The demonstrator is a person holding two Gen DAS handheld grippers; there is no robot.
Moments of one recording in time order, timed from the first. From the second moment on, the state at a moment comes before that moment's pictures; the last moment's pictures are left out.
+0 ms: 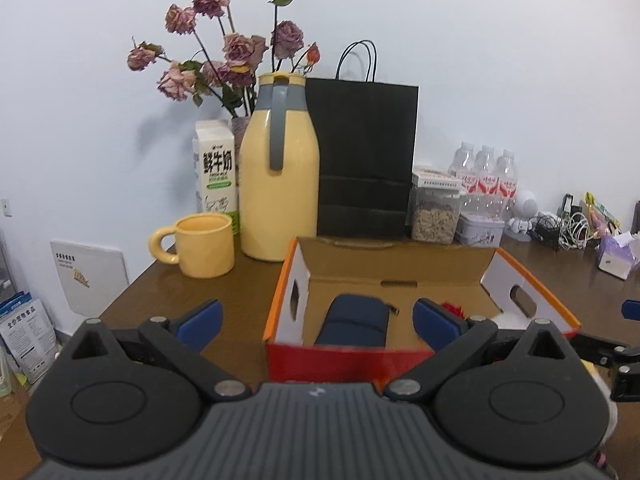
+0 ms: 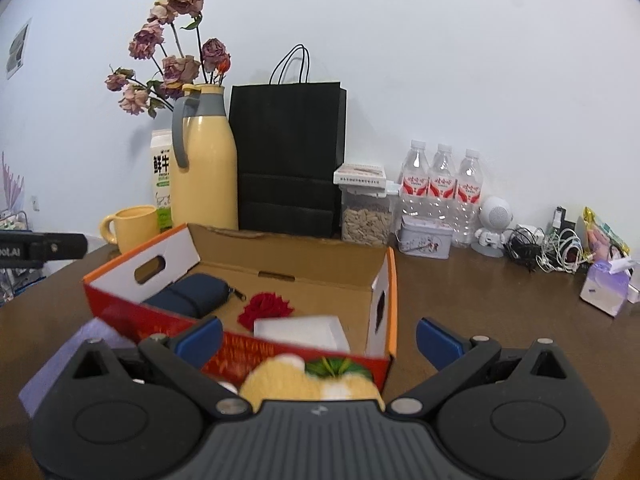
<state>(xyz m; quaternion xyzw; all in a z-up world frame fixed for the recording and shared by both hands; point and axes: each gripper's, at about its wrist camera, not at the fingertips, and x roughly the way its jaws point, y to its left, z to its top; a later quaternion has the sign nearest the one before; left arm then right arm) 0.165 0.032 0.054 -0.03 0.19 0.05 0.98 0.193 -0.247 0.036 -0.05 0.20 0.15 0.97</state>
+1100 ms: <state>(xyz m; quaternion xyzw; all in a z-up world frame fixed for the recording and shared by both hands) 0.089 0.068 0.005 -0.07 0.26 0.07 0.96 0.209 -0.268 -0.027 -0.03 0.32 0.16 0.93</state>
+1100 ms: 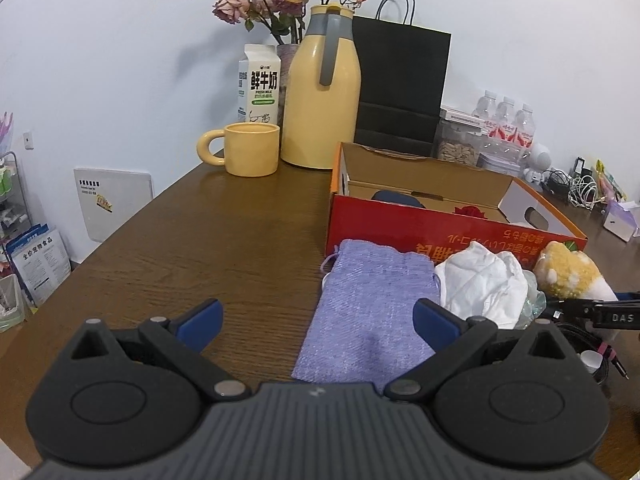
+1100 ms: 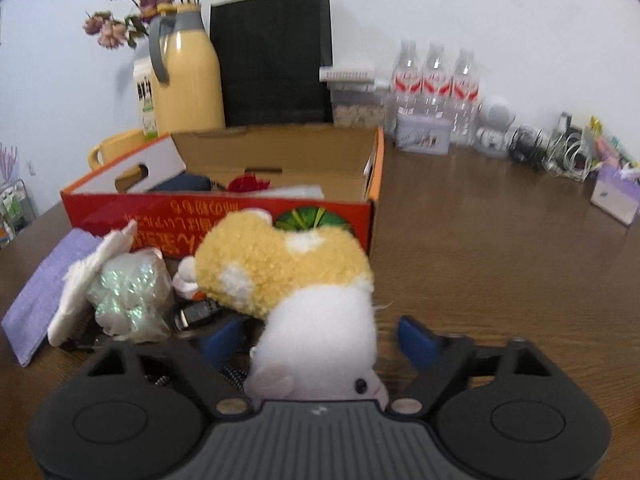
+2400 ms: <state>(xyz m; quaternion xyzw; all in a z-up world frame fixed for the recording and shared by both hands) 0.155 0.028 -0.035 -0.03 0.33 0.01 0.94 0.167 -0.260 -0.013 -0.03 0.16 0.15 0.98</state>
